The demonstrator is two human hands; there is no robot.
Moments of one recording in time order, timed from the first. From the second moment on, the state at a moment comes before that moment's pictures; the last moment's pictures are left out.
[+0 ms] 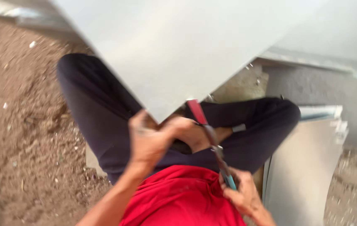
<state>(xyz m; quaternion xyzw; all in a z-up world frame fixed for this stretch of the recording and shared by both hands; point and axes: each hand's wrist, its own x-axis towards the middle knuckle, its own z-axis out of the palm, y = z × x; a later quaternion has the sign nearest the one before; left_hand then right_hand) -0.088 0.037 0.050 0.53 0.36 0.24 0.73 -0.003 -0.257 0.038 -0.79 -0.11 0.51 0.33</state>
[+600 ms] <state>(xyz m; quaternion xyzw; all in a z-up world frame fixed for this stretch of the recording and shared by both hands) -0.068 0.021 0.053 0.66 0.41 -0.04 0.62 0.049 -0.230 0.066 -0.83 -0.25 0.43 0.27</state>
